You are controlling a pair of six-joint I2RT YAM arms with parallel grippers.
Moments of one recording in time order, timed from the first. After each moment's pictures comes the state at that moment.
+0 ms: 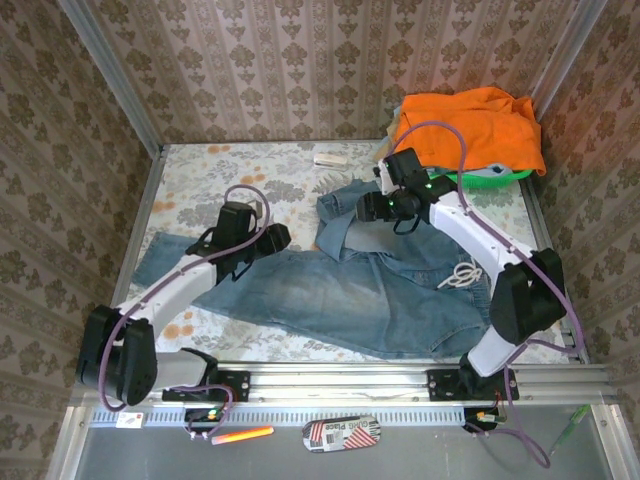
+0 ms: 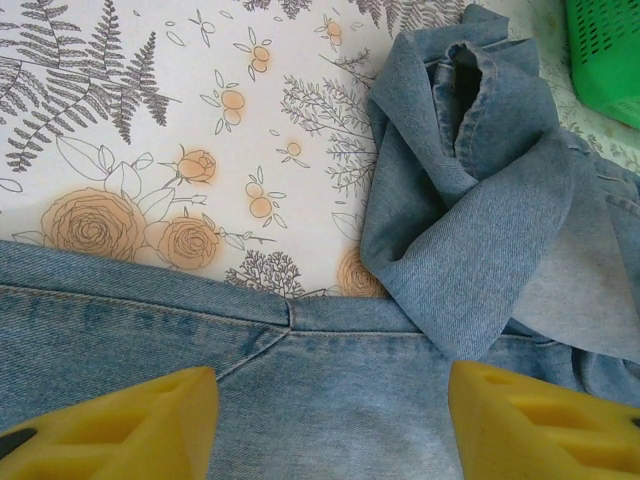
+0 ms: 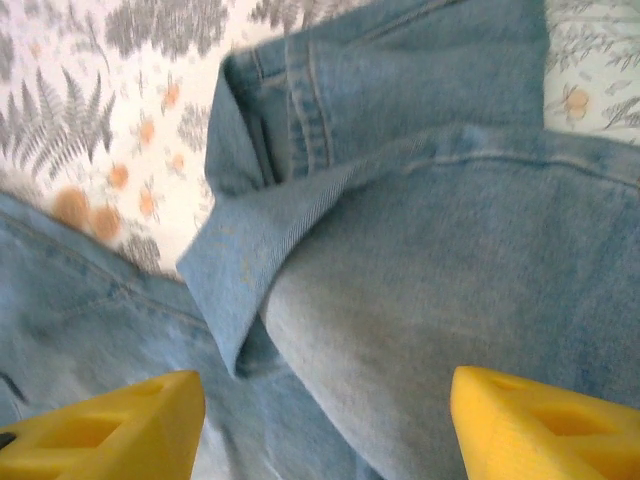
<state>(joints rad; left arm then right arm) -0.44 1.29 0.77 -0.24 0.19 -0.63 0.39 1.65 1.39 -0.68 -0.14 0.32</state>
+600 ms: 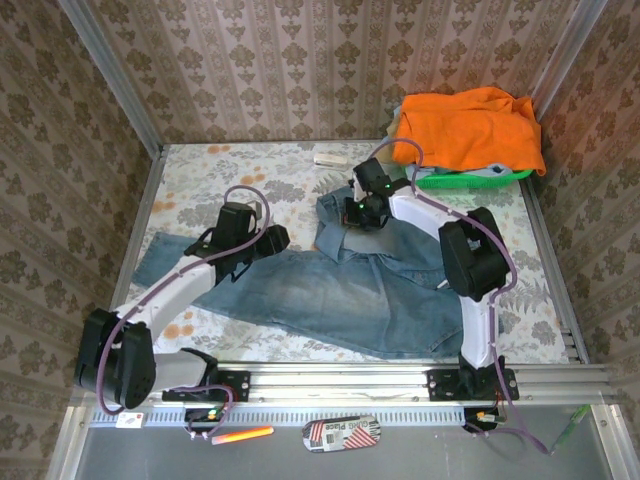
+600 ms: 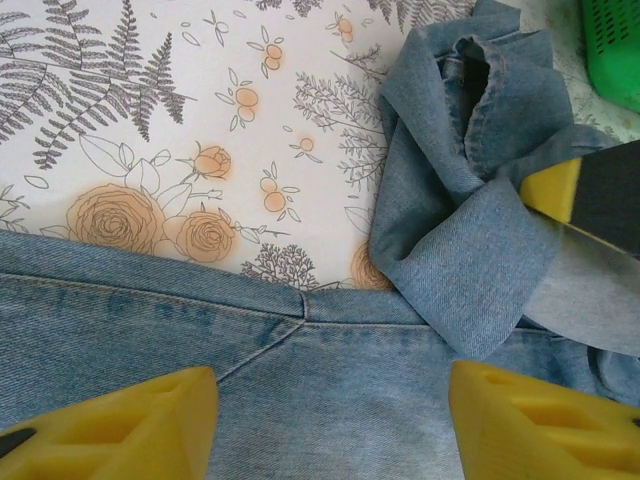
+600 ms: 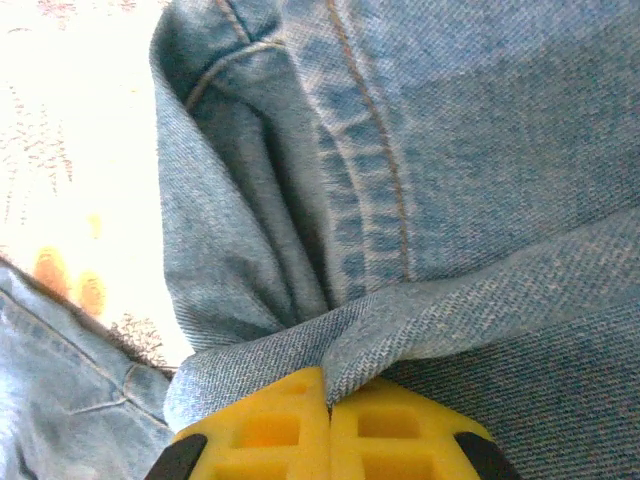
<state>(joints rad) -0.44 1.26 0.77 -0.28 0.17 -0.61 0.43 2.02 1.51 -0.51 -0.28 0.50</state>
